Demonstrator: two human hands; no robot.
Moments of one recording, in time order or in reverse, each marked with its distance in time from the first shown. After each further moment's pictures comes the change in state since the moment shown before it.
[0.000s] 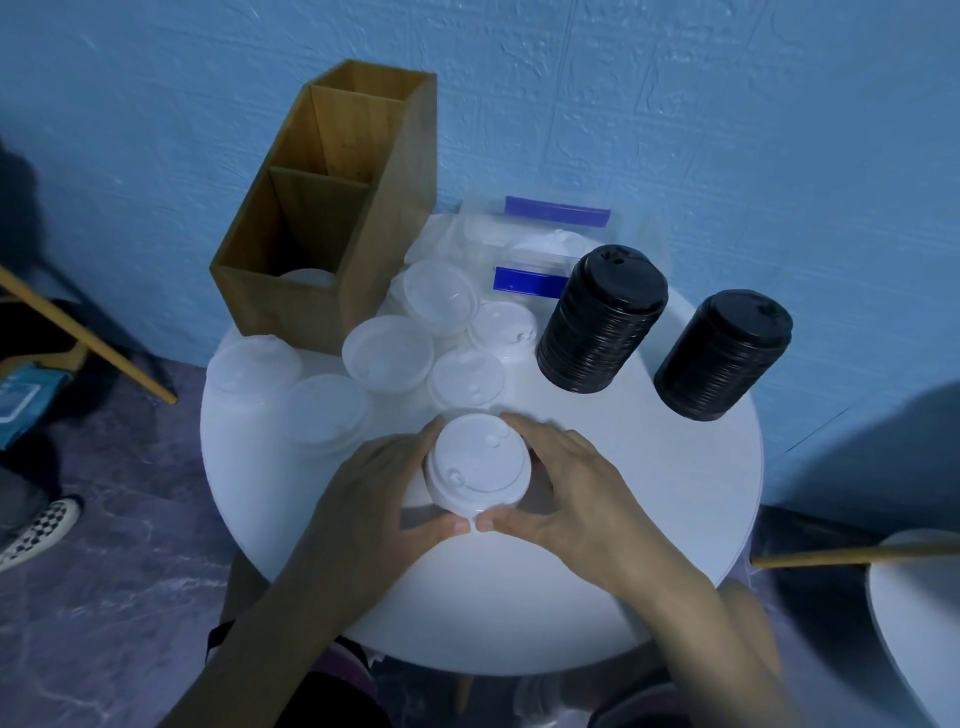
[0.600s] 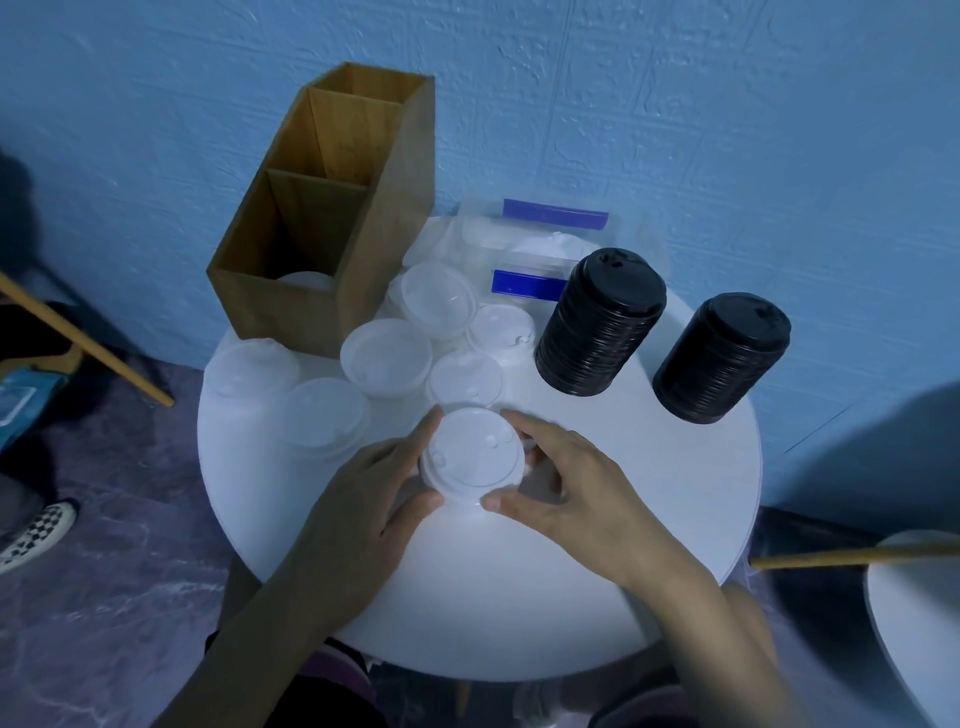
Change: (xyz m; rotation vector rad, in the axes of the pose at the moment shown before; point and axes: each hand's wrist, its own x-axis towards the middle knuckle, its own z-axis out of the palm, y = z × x) left_hand -0.002 0.004 -0.013 -0.009 -0.101 -0.071; right_hand 0.005 0.007 -0.003 0.126 0.034 0.021
